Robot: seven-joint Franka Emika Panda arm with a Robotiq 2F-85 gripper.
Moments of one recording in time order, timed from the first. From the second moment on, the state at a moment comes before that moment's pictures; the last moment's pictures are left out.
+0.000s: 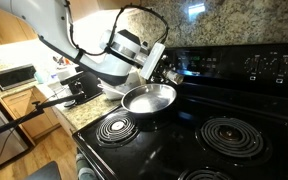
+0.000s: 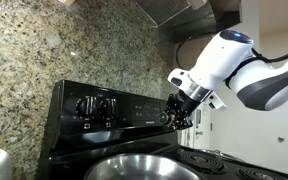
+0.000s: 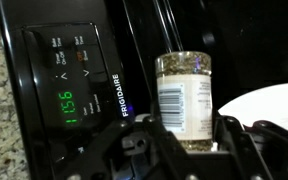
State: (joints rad) arm 0.73 0.58 -0.78 -1.90 -1.01 3.00 -0.03
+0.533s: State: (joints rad) arm 0.71 0.58 -0.80 -1.90 -0.97 3.00 0.01
